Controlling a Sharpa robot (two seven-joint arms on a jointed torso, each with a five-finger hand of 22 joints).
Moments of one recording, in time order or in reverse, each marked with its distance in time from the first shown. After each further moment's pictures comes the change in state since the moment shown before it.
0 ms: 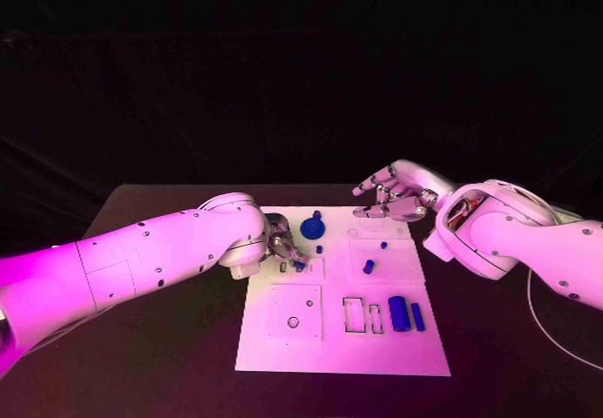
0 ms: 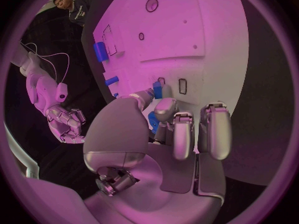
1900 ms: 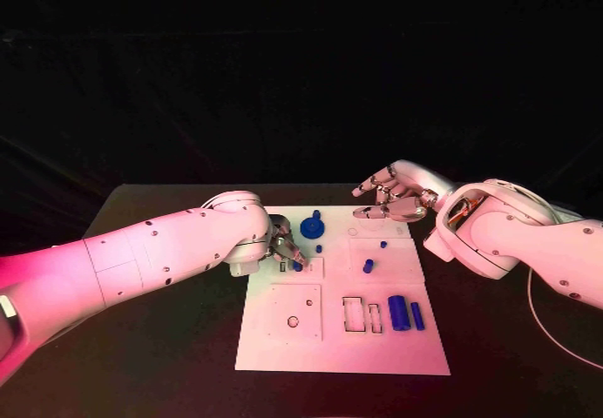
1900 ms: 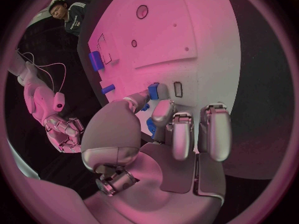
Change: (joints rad) left arm 0.000 0.031 0.002 -0.038 -0.056 0.093 -0.005; left_hand -0.218 0.013 0.065 -0.075 0.047 0.058 -0.039 0.035 0.029 0.043 -0.022 0.054 0.050 0.000 -0.015 0.000 0.000 0.000 0.004 -0.004 0.019 0.000; right arm 0.000 -0.003 0.000 0.002 0.001 0.012 0.000; right_hand 0.000 0.000 -0.007 0.007 0.000 0.000 0.000 0.000 0.000 0.000 0.000 -0.004 -0.005 0.000 0.000 -0.004 -0.003 0.000 0.000 0.000 -0.004 -0.004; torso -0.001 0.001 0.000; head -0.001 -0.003
